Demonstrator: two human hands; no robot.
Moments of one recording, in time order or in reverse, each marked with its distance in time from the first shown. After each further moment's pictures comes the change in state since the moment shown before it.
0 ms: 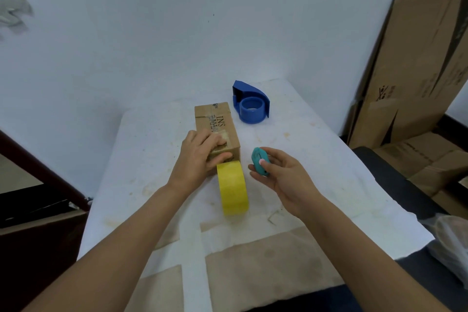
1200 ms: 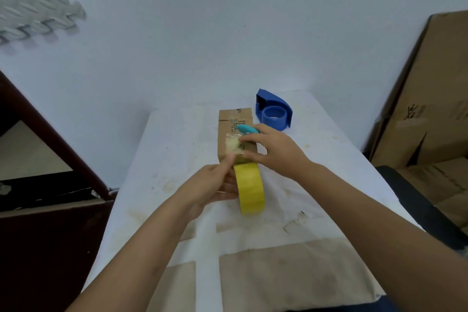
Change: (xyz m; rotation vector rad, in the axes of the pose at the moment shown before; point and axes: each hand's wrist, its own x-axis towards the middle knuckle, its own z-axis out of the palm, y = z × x) left_hand -0.022 0.060 -0.060 -0.962 -0.365 -1.078; right_hand 0.062 -0.031 0.040 -1.488 -0.319 -0.765
